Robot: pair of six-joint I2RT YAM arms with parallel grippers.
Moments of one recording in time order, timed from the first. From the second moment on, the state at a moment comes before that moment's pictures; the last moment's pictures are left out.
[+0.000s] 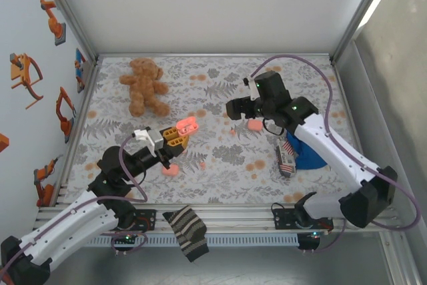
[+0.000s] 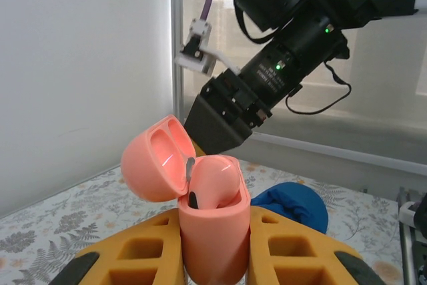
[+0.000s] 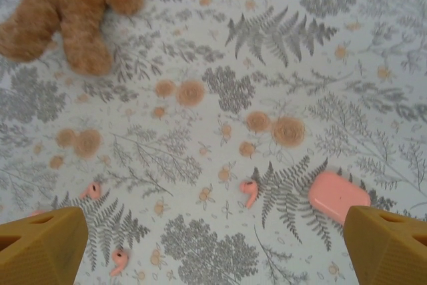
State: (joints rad) left arm -0.80 0.51 0.36 0.30 0.27 -0.04; right arm 0.61 1.34 1.28 -0.72 -0.06 0.27
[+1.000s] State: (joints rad) left arm -0.80 0.41 0.33 0.23 0.23 -0.04; right arm 0.60 2.01 1.55 -0.98 -0.07 0.25
